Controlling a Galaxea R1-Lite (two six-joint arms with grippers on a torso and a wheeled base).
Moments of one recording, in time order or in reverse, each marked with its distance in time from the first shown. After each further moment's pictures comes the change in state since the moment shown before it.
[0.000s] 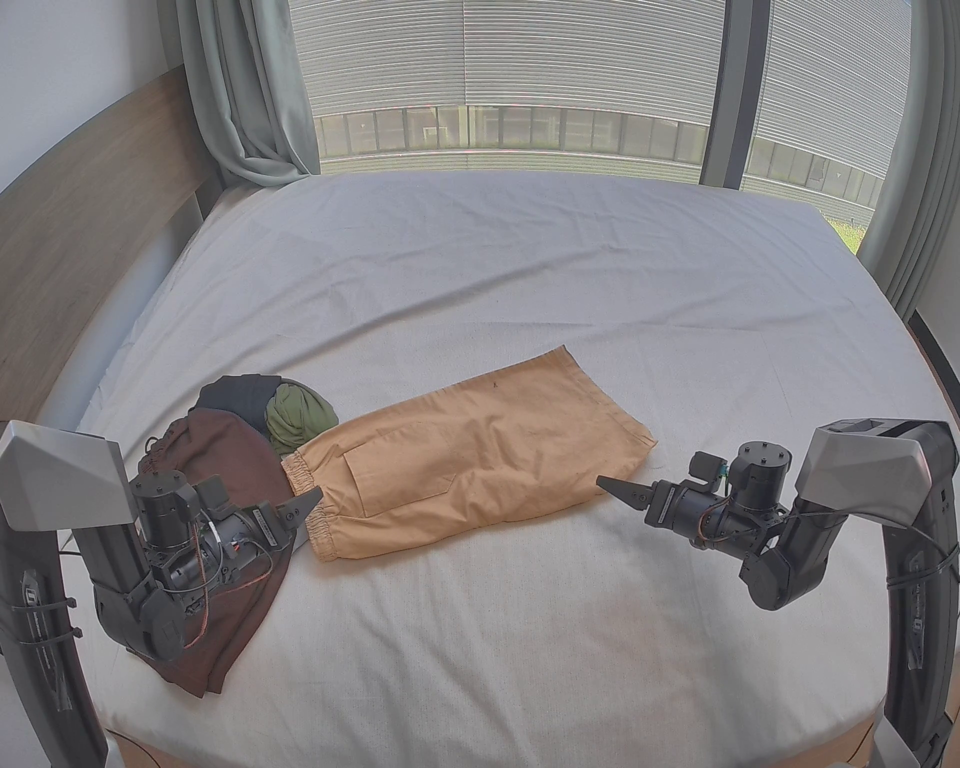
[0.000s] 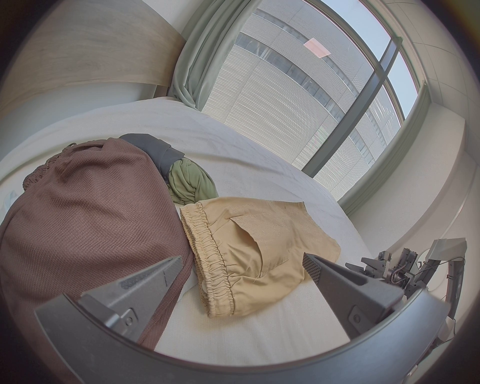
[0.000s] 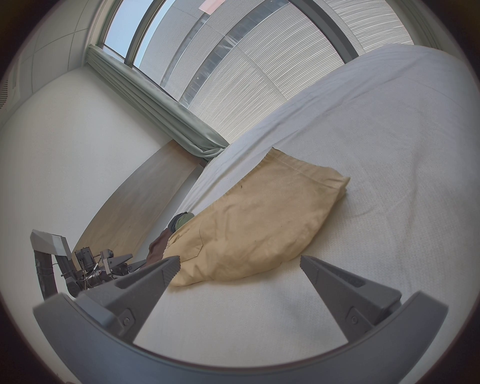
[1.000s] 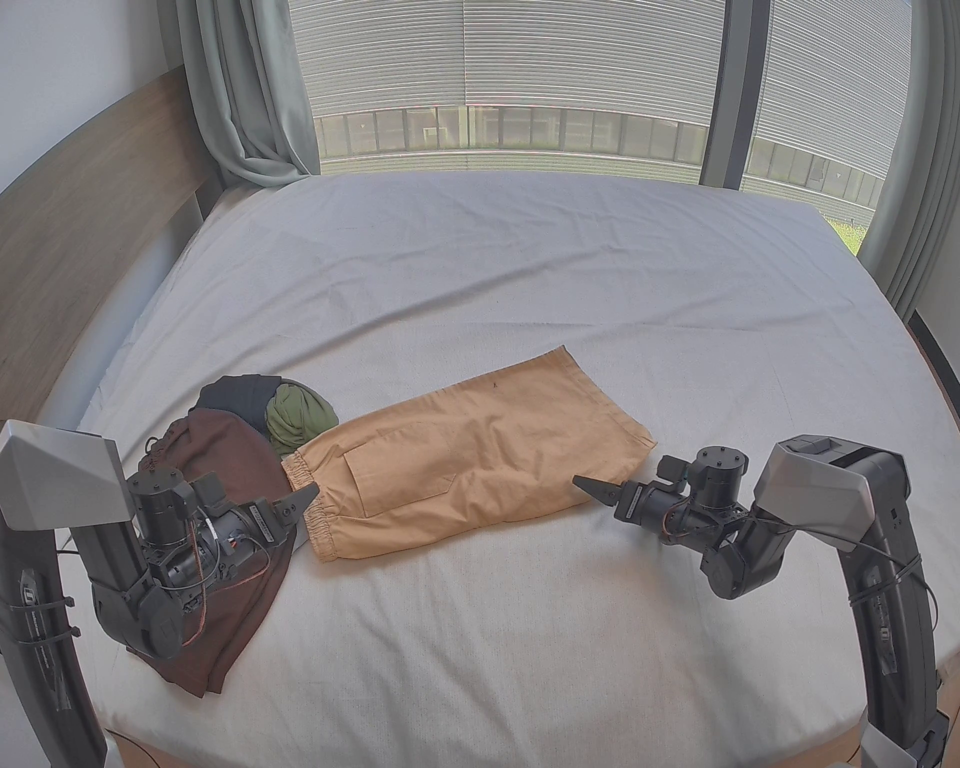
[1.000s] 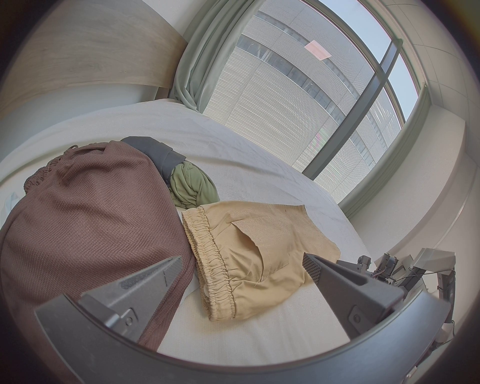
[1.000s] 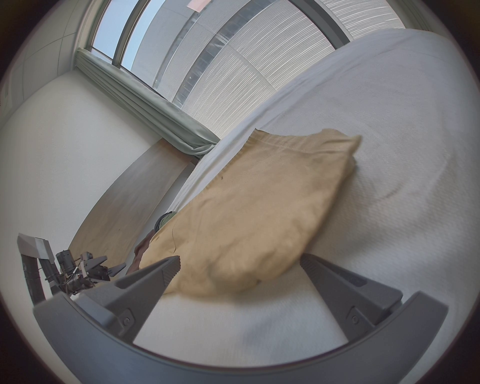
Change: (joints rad) left arm 0.009 -0.006 -0.005 0.000 0.000 -0.007; right arm 0.024 0.211 -0.349 0.132 -0.052 0.035
